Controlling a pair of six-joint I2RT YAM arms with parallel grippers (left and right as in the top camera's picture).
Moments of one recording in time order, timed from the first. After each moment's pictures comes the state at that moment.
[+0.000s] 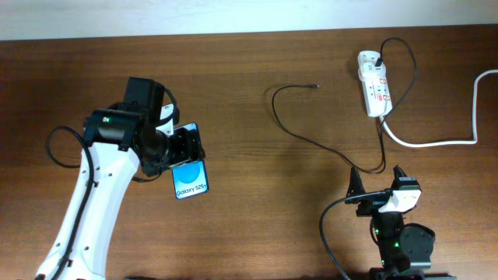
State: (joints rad) left arm -0.16 1.47 1.40 -1.28 0.25 -0.37; right arm -0.04 0.01 0.01 -0.07 -0.06 0.08
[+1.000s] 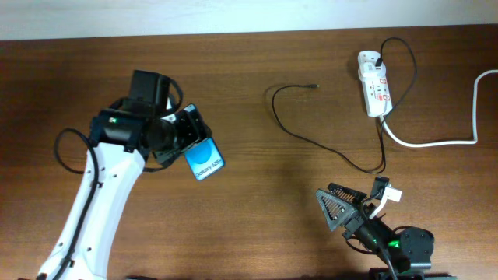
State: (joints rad) left arm -0.21 1.47 1.40 -1.09 0.26 -0.70; right arm -0.04 0.01 0.01 -0.06 -0.76 0.90
